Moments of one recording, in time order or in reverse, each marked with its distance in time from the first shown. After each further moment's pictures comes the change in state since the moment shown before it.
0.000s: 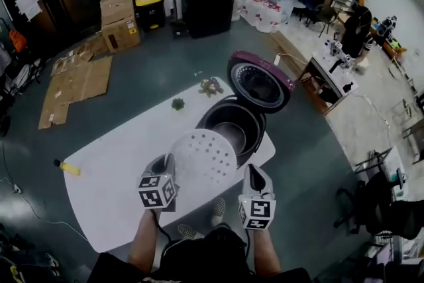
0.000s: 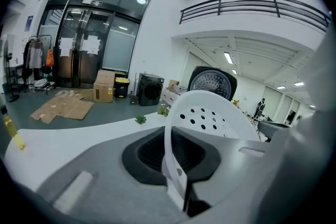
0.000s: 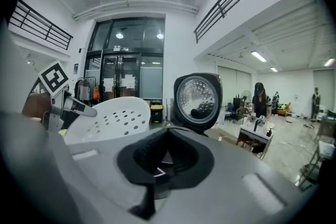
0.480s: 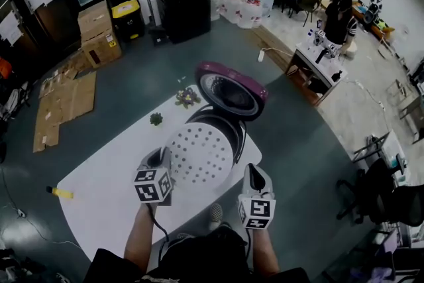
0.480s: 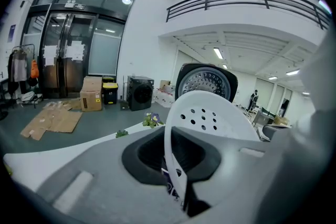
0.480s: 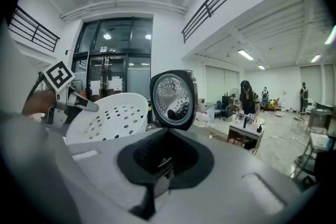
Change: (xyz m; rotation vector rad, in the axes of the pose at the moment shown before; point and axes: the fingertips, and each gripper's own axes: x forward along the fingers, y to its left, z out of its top) left arm 0.085 -0.062 0.051 0.112 -0.005 -0.066; right arm 0.021 -0.089 -0.004 0.067 -0.009 -0.106
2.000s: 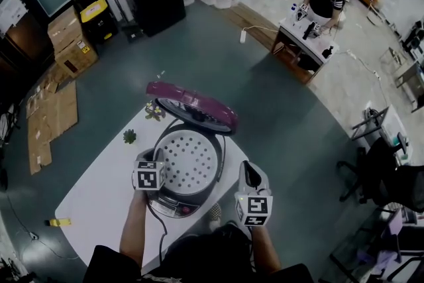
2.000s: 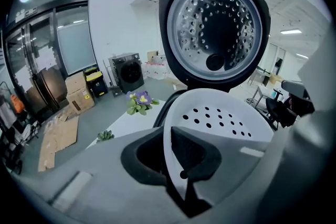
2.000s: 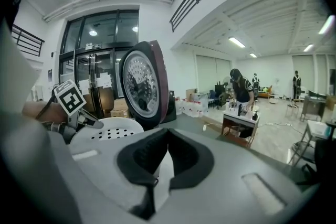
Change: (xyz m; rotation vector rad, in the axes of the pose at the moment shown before) left arm 0.174 -0.016 -0.047 0.278 0.357 -0.025; right arm 0.078 -0.090 -0.031 0.093 0.092 -0.057
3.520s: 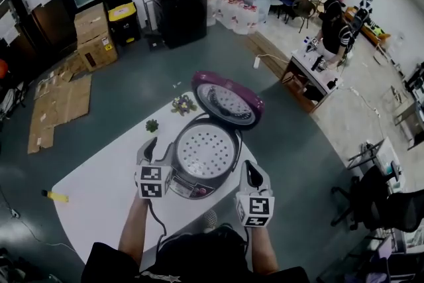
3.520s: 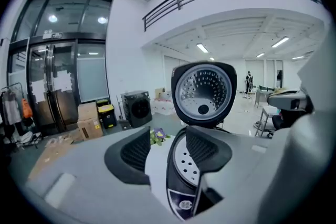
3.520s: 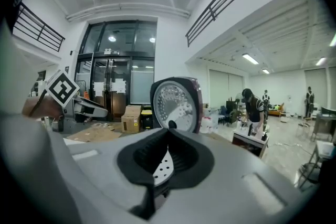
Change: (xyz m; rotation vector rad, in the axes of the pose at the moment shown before) left arm -0.146 0.025 0.031 -0.003 -0.429 0.089; right arm -0.050 0.082 0.053 -0.124 -0.128 0.087
